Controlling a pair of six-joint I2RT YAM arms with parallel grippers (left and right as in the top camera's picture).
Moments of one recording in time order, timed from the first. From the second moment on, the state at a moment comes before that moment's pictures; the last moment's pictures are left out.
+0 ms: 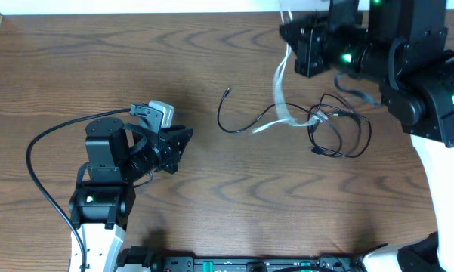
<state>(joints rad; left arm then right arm) -0.02 0.90 0.76 -0.48 0.62 0.01 0.42 1.60 2.20 -1.13 -0.32 0.28</state>
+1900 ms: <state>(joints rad) -0.02 1.06 0.76 -0.50 0.62 0.04 -0.95 1.76 2.29 -1.53 0.24 0.51</state>
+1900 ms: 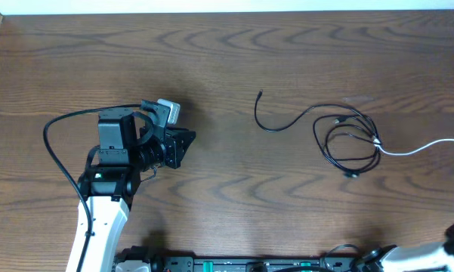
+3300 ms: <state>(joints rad) -0.02 1.06 0.75 -0.44 0.65 0.04 0.10 1.41 2.28 -1.41 -0.68 0.16</state>
